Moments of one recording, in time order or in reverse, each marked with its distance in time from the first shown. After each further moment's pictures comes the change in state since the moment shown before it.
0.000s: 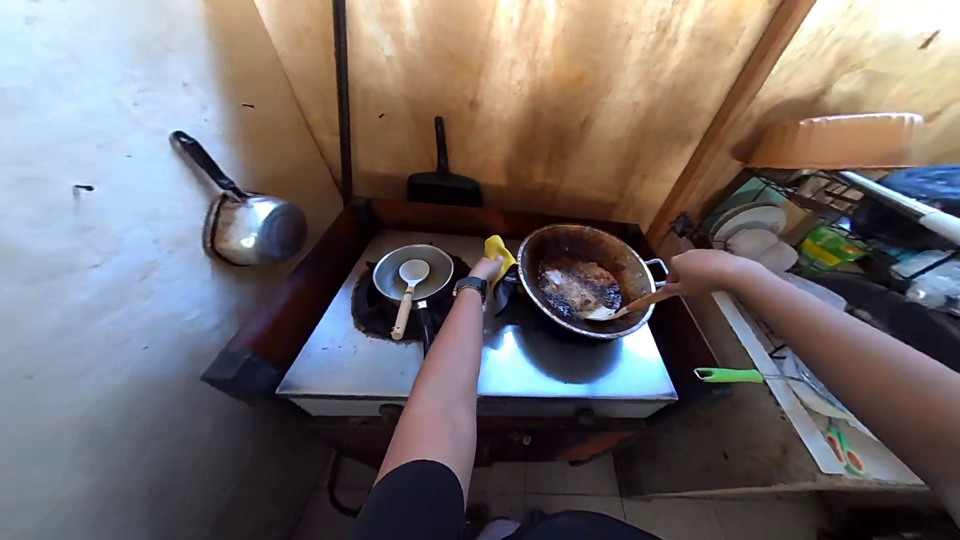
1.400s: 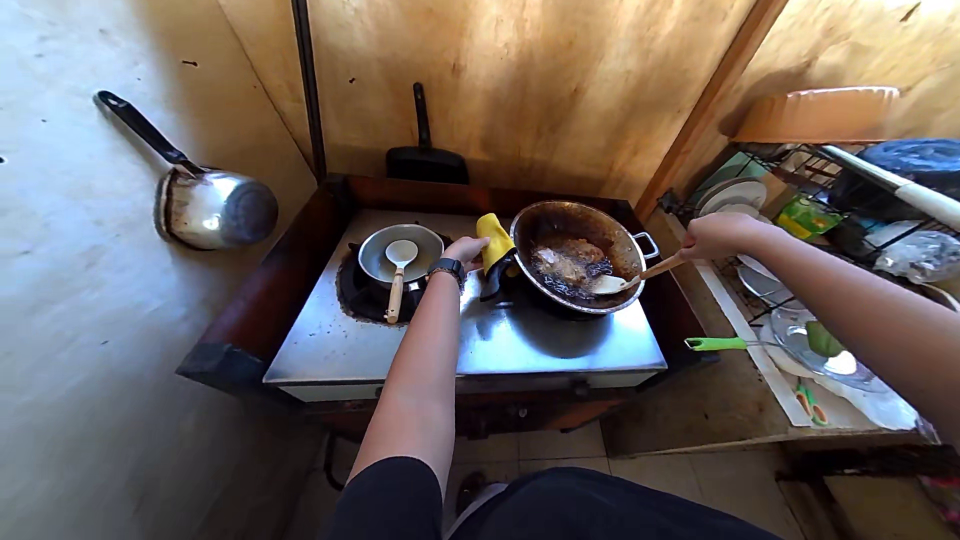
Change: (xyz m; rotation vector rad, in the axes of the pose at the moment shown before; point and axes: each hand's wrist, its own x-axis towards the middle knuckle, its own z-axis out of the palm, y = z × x) left_hand -0.010 -0.011 -0.029 -0.270 -0.147 -0.029; right_hand -0.003 0.024 -0.007 -0.047 0.027 0.145
